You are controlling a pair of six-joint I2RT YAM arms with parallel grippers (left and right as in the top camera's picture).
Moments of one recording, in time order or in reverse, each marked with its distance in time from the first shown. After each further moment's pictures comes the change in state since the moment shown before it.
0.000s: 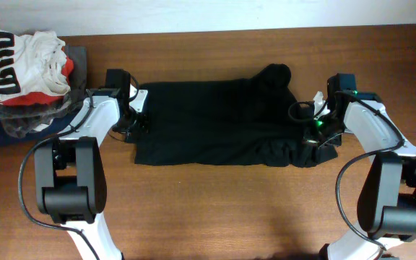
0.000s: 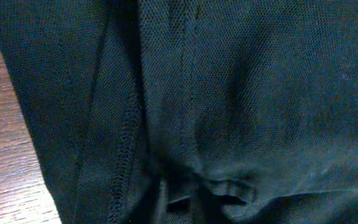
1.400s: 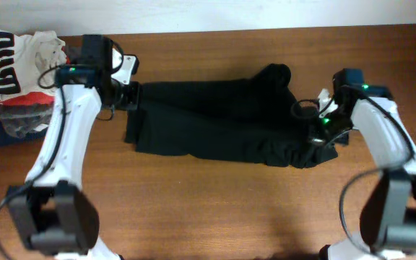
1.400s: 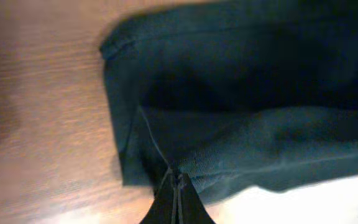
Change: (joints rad) left arm 0.000 -0.249 0.246 -0.276 -0.006 0.001; right arm -0.001 -0.111 0.093 -0.219 0.000 -0.001
